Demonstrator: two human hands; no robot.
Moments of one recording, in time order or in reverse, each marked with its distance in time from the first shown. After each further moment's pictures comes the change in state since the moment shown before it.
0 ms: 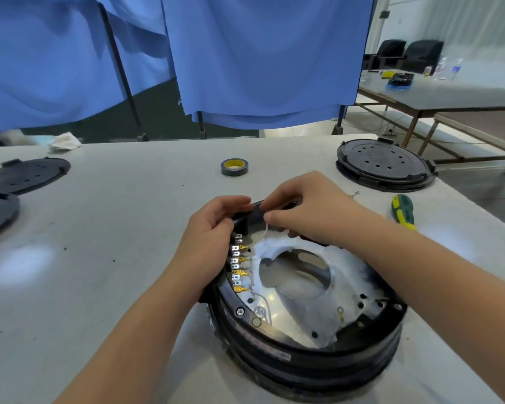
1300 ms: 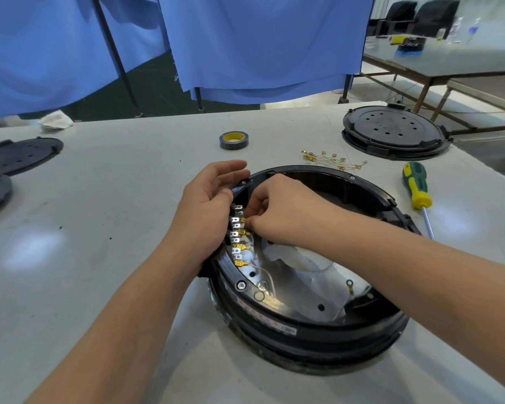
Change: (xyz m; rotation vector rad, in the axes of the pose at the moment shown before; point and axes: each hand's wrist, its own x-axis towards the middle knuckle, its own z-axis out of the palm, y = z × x) left_hand 0.000 0.001 0.002 0.030 0.028 0.014; right_hand 0.000 0.000 0.046 -0.224 -0.129 0.056
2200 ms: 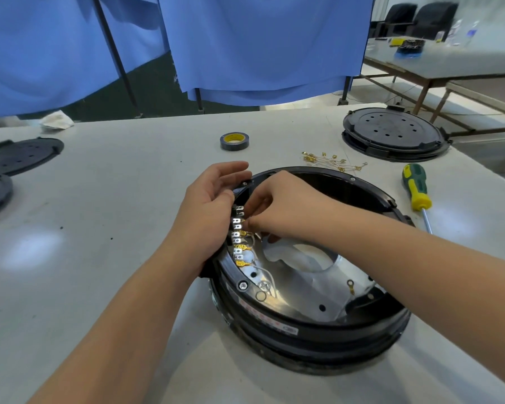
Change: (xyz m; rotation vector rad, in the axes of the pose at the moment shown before) left_hand 0.002 -0.001 -0.001 0.006 -0.018 0.014; right_hand 0.004 0.002 -0.004 0.170 -0.048 0.007
